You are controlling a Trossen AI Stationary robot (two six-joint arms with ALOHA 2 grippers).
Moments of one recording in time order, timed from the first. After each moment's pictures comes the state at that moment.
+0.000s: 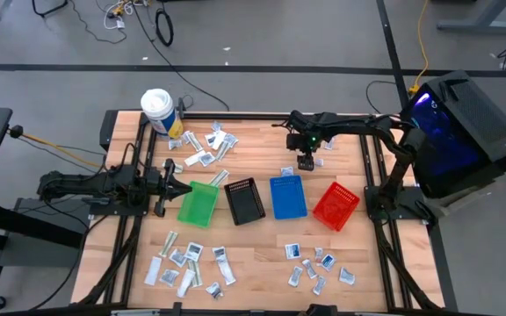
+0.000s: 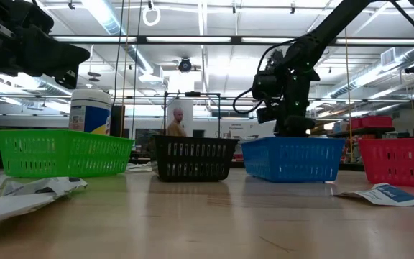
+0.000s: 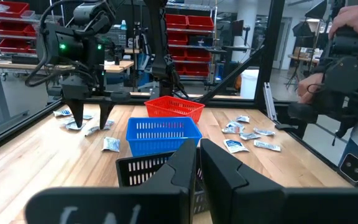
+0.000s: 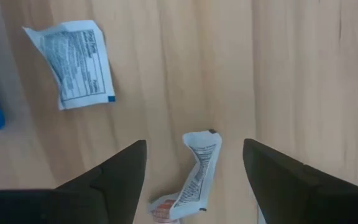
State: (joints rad) left arm -0.04 0.01 0.01 0.04 0.00 -0.07; right arm -0.58 1.79 1.11 -0.70 -0.06 -0.48
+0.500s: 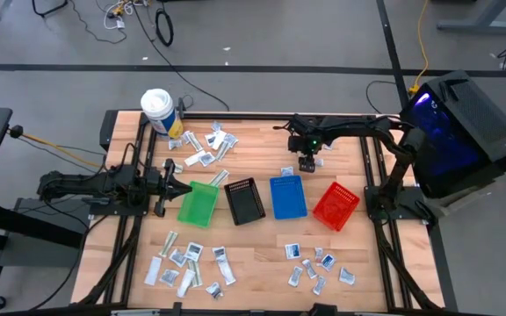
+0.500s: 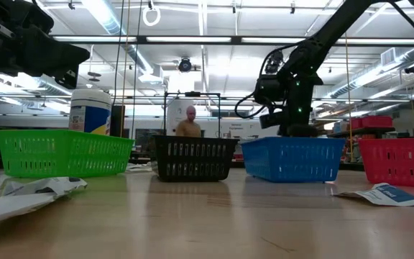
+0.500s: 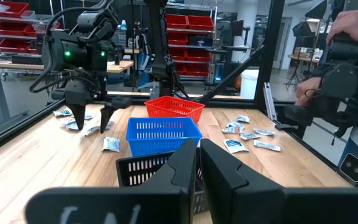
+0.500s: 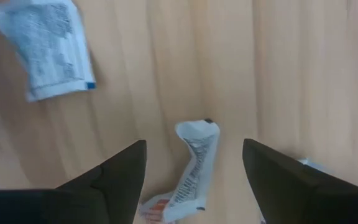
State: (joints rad) left arm -0.04 0.01 0.01 0.04 0.00 -0.07; right arm -0.58 1.79 1.05 -0.64 0.00 -0.46
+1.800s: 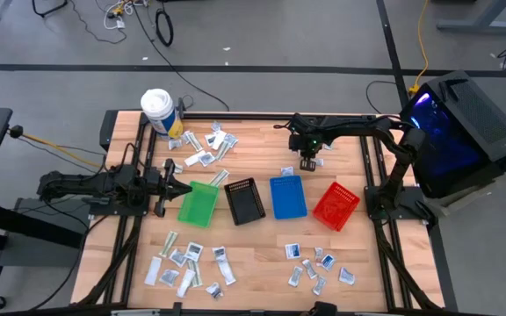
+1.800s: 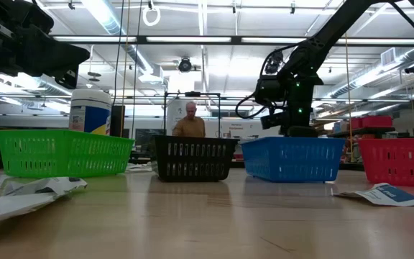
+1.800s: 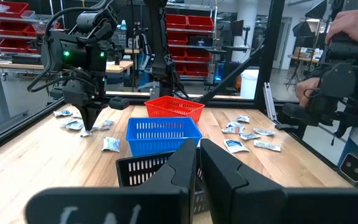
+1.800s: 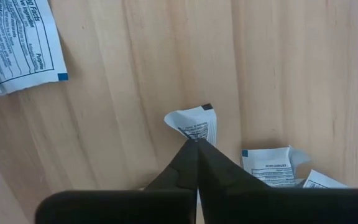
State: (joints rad) left arm -0.04 0.01 0.01 0.04 0.00 -0.07; right arm -0.58 1.79 1.05 -0.64 0.03 -0.45
